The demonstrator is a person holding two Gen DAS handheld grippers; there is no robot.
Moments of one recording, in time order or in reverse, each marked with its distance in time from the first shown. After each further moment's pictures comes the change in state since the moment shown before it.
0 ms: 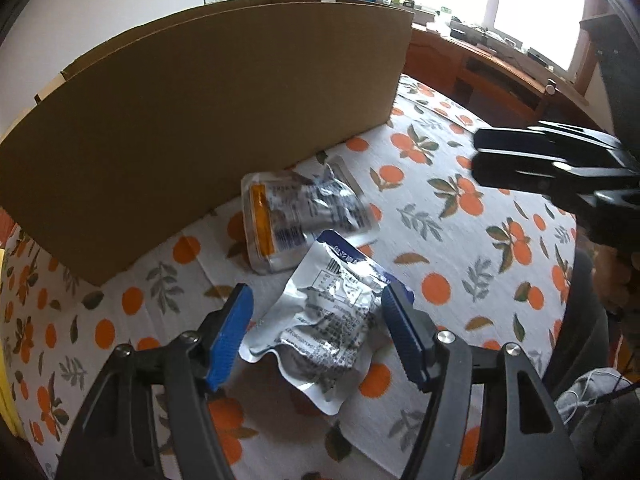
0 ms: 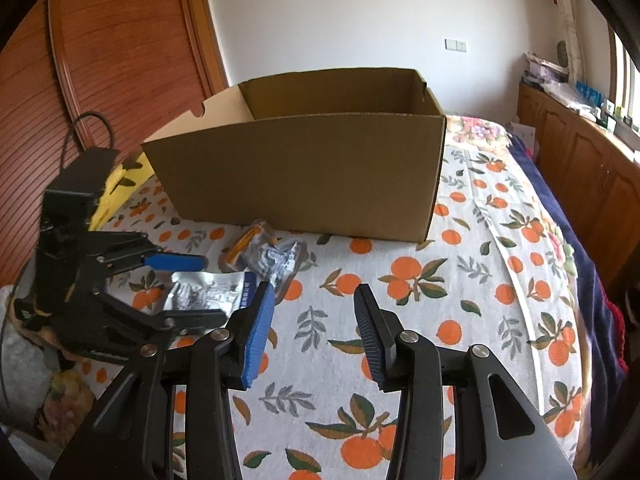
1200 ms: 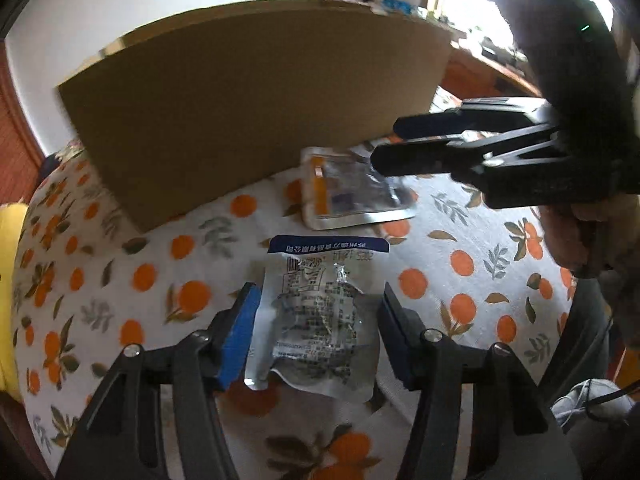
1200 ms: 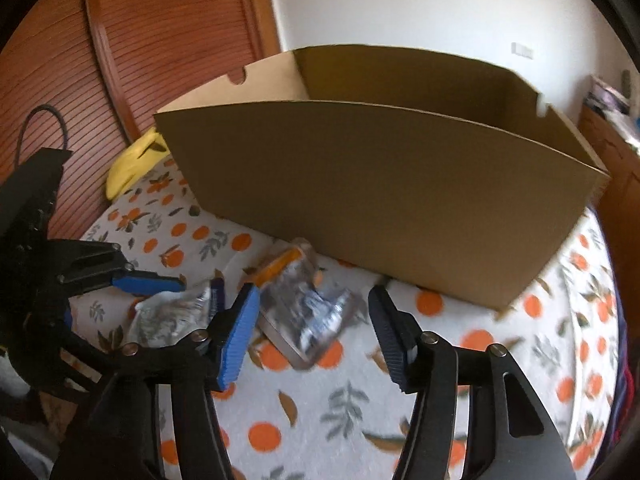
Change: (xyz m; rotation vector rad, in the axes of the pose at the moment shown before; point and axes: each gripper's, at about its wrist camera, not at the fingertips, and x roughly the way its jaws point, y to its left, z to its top) left arm -0.038 0.048 -0.034 -0.121 -0.040 0.064; right arm 0.078 0.020 0.040 -0.169 0.091 0.166
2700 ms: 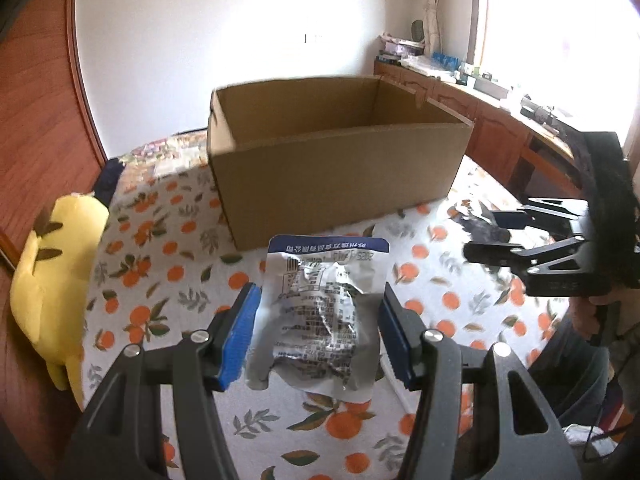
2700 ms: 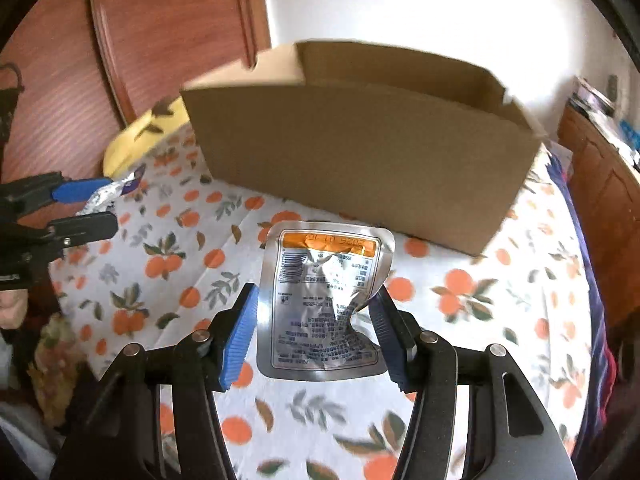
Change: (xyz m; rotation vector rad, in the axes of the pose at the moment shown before) left arm -0.091 -0.006 -0.006 -0.112 -0.170 0.157; right arm -0.057 0.023 -0.029 0.013 0.025 -0.101
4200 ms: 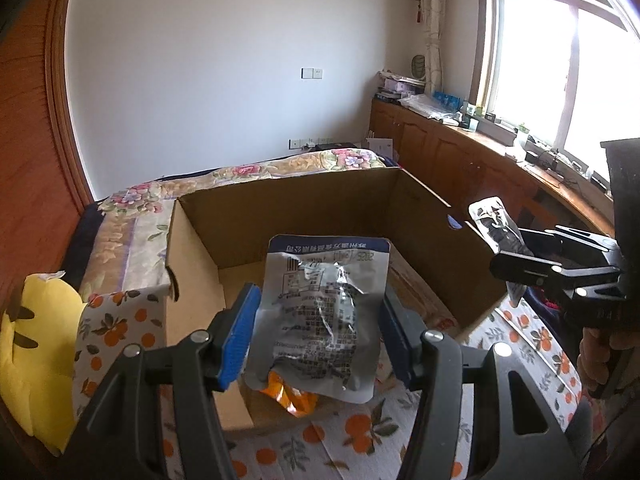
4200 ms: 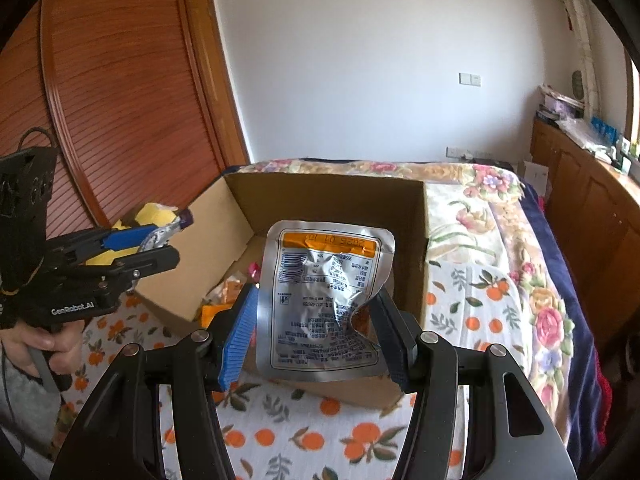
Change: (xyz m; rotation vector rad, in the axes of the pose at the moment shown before) left arm 0.085 0.015 0.149 -0.022 -0.107 -0.041; right arm -0.022 -0.084 0.116 0.117 -0.200 -0.029
